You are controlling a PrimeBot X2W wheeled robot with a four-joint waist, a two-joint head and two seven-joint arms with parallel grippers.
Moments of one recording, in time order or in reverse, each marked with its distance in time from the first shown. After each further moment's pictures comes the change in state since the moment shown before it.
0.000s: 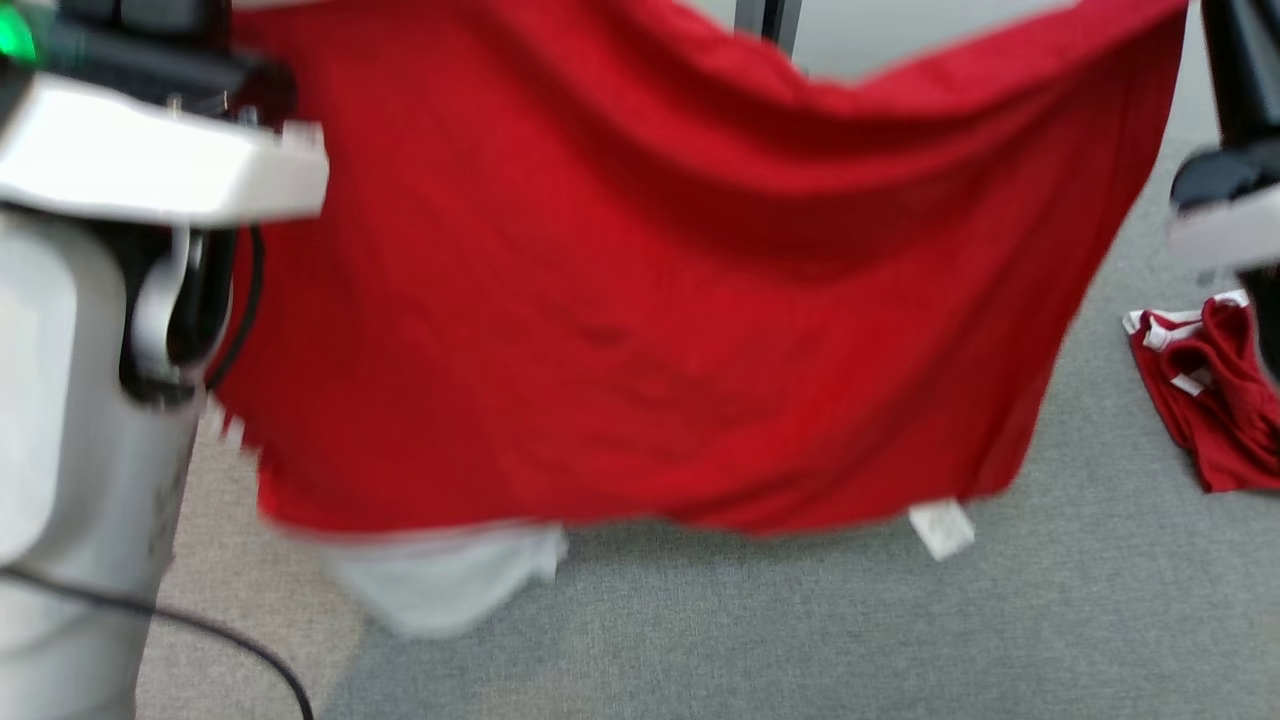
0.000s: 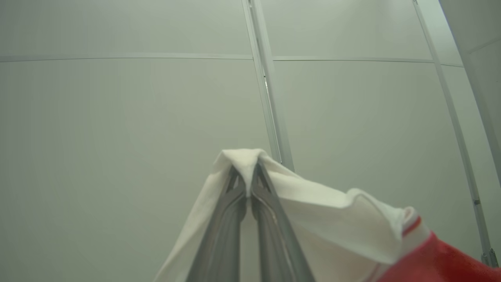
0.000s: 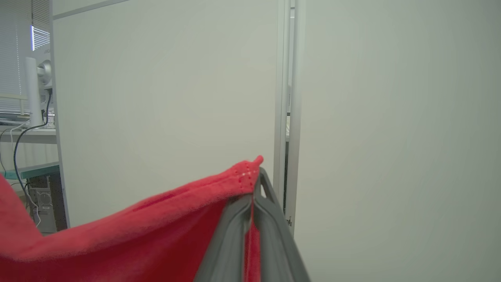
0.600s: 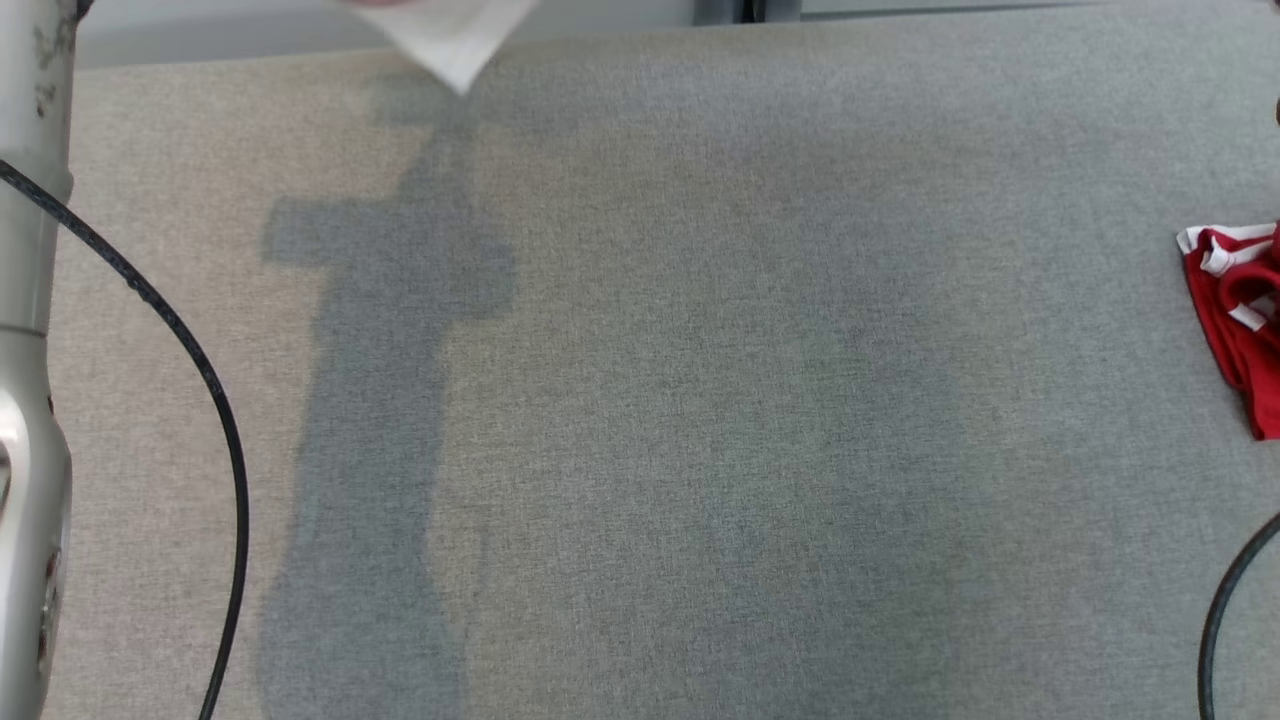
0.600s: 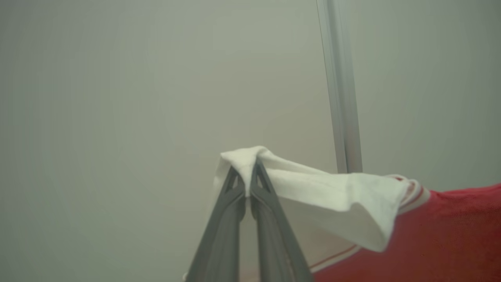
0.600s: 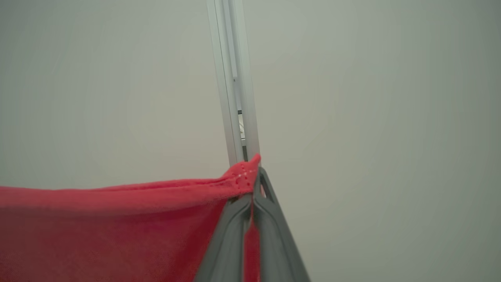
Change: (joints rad) left arm -0.699 -0.097 -0.064 0.980 0.046 -0.129 -0.178; right arm -0.716 0.140 0.133 0.850 0.027 0.000 -0.271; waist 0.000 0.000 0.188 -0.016
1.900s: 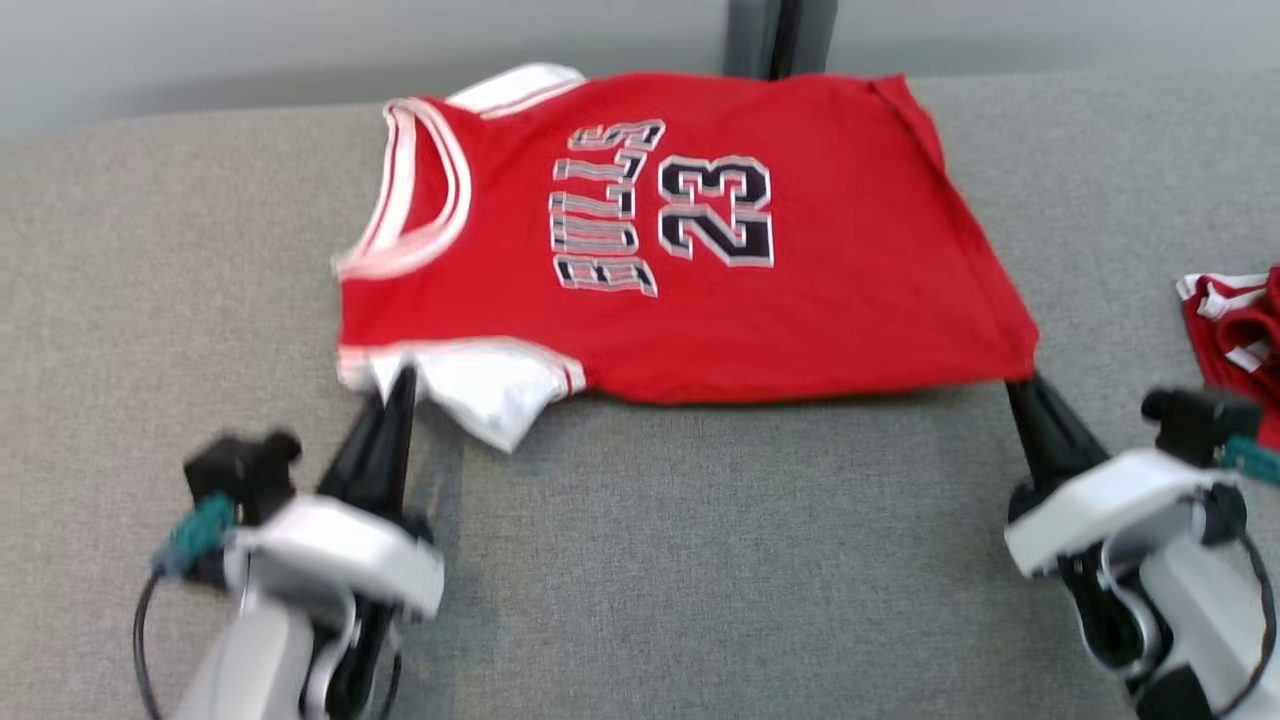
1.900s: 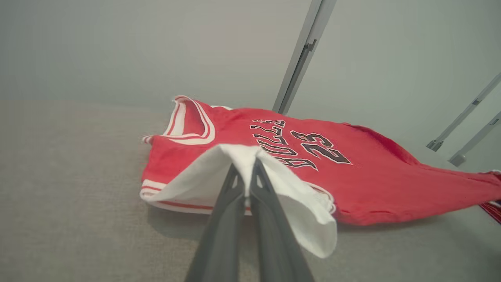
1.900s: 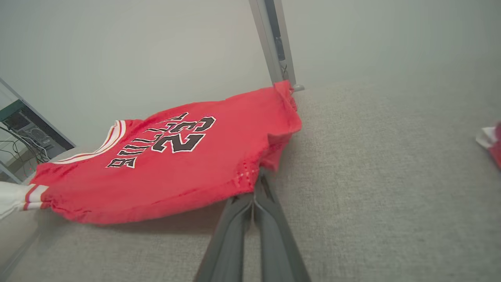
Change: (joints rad) left arm 1.164 -0.049 0.056 -0.578 -0.185 -0.006 0.042; right arm 0.933 -0.115 0.193 -0.350 0.265 0.000 -0.023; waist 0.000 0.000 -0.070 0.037
